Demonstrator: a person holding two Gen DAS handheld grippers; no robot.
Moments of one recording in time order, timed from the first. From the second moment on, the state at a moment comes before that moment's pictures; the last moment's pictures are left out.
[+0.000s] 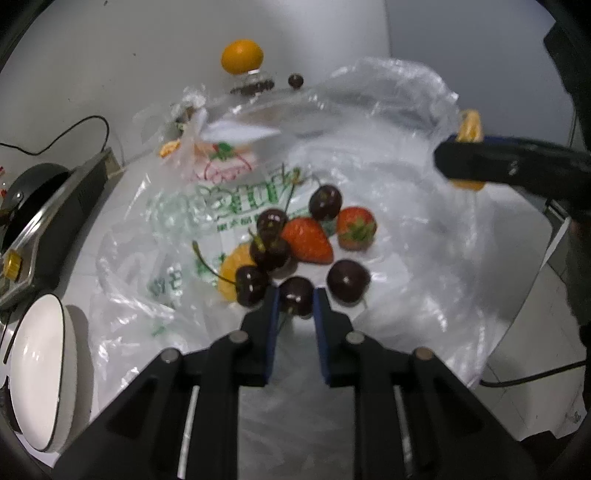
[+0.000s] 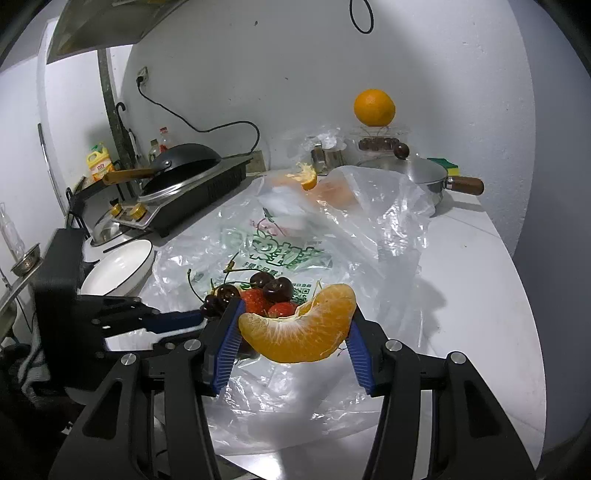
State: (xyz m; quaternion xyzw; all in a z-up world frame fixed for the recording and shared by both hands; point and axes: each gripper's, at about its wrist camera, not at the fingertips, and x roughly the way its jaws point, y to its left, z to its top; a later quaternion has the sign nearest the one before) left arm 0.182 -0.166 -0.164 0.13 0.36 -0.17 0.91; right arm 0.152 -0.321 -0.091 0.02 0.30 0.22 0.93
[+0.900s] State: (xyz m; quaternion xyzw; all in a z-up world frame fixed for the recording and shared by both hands) left arm 0.173 -0.159 -0.157 0.12 0.35 -0.18 0.91; right arm 0.149 -0.319 -0.088 0.01 0.30 0.22 0.93
